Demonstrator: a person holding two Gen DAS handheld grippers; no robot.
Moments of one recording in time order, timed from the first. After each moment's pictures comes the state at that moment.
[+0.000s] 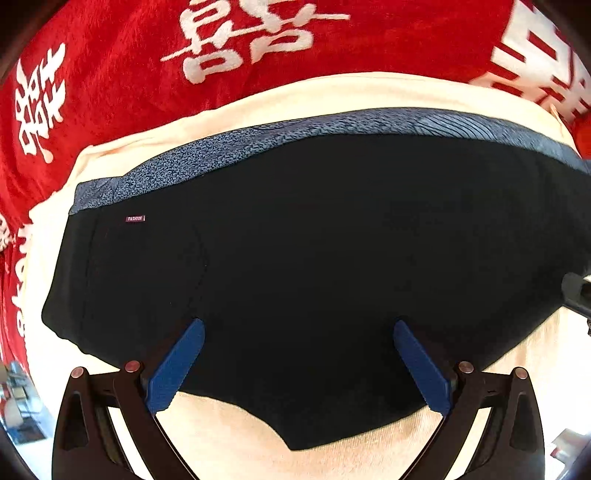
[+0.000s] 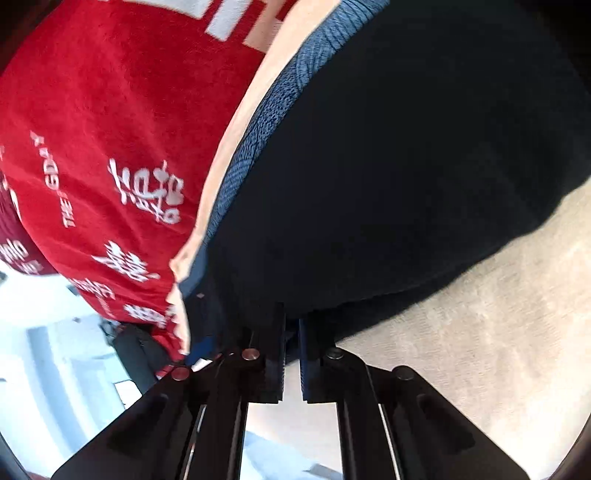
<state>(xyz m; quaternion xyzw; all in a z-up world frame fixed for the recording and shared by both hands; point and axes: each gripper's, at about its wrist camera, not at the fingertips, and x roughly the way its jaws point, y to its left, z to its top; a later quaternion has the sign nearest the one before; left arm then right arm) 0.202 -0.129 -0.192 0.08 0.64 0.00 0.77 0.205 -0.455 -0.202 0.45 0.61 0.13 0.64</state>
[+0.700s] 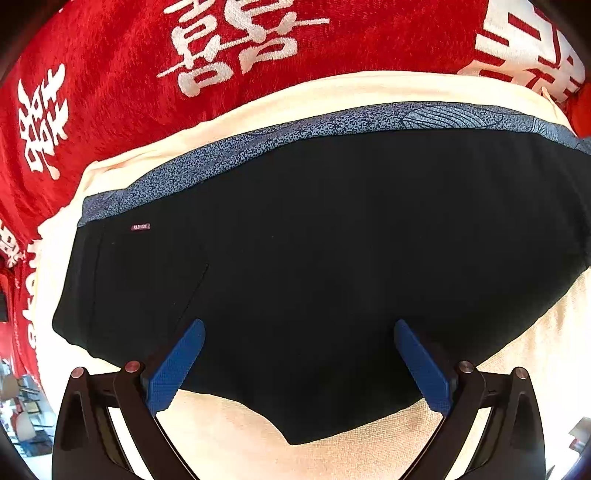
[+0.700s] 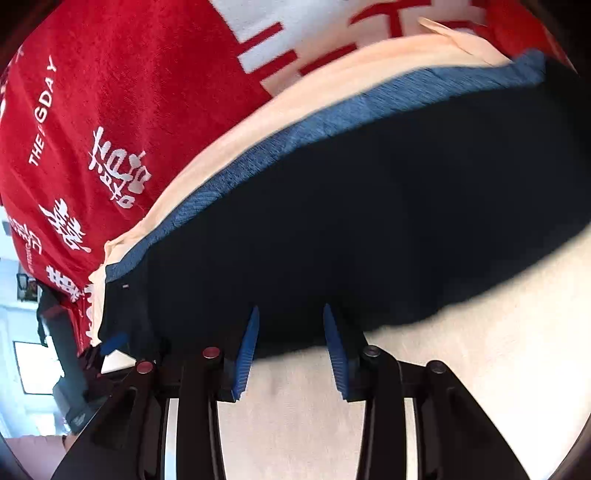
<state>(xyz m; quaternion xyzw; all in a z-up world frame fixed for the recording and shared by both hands) 0.198 -0.151 -0.187 0.12 0.62 0.00 0.77 0.212 -0.466 -0.176 0.28 0.61 0.09 0.74</state>
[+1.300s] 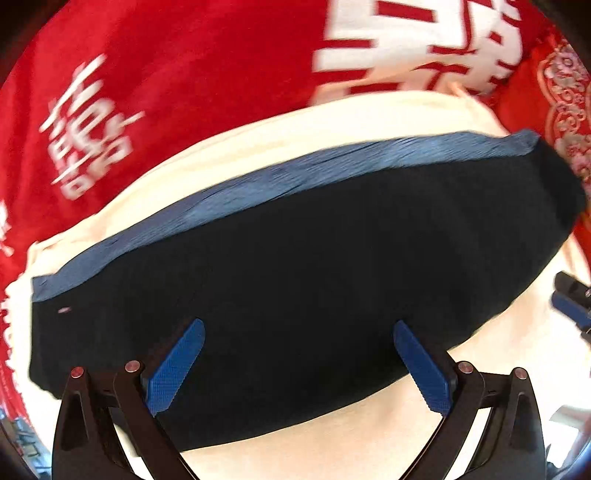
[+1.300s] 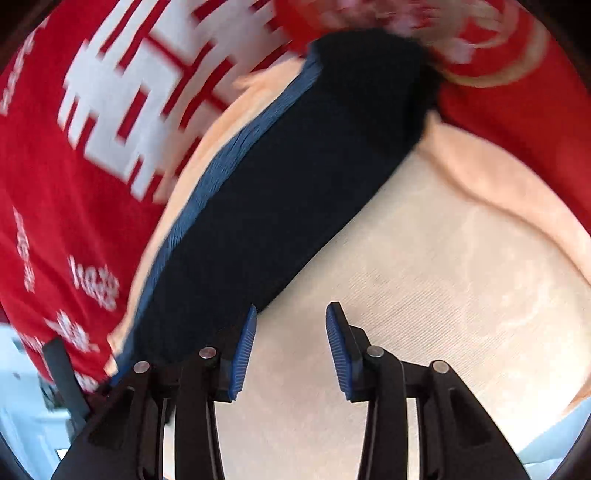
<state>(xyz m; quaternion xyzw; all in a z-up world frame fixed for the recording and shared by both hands) 0.222 -0.319 -0.160 0.11 0.61 -0.10 0.78 0.151 -0.615 -0.185 0.44 0.52 -0.06 0.73</state>
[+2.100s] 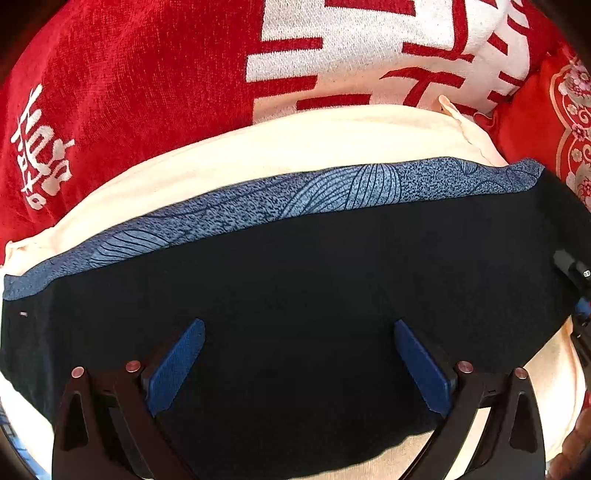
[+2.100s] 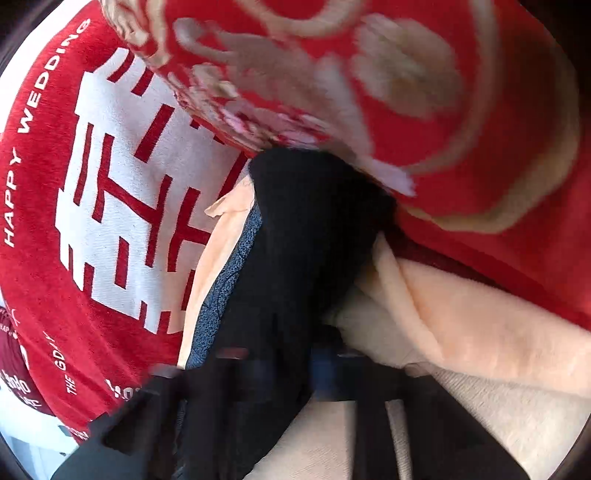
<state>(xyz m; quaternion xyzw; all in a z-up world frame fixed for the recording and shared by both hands) 0.247 -0.376 -0.189 0.07 0.59 -0.08 0.80 0.184 -0.680 -0.198 0.51 0.39 -0.09 0.76</state>
